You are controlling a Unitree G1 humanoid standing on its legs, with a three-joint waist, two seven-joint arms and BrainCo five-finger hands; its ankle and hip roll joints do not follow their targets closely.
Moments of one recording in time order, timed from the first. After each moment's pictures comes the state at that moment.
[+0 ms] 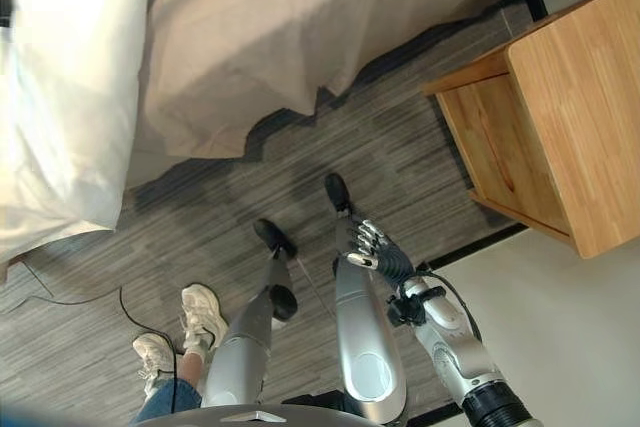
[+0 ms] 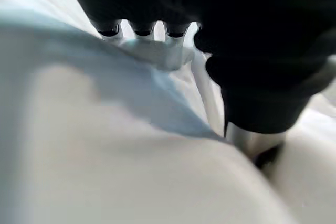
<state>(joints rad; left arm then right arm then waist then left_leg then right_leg) -1.42 0.94 -0.67 0.84 -0.48 -0.16 0.21 0.04 -0.51 0.36 0.14 0.63 -0.14 0.23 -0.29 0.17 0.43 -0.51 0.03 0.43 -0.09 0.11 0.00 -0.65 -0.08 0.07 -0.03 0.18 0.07</state>
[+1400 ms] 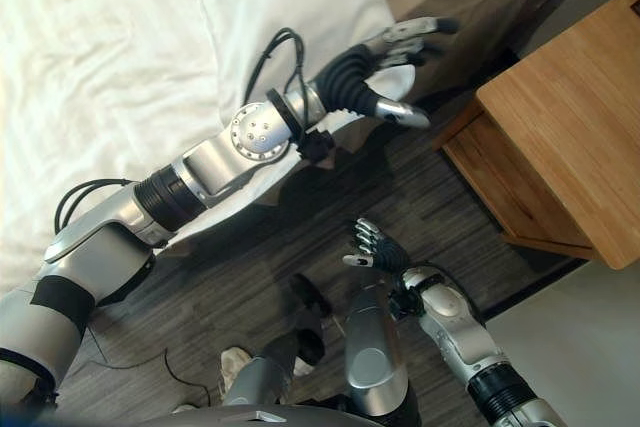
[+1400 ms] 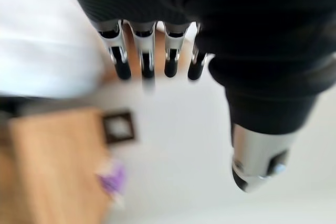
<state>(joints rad) -1.19 0.34 -0.82 0.13 -0.48 -0.20 -0.05 -0.01 -0.58 0.38 0.17 0.52 -0.11 0.23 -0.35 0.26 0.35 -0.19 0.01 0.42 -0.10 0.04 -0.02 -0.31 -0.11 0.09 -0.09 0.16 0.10</state>
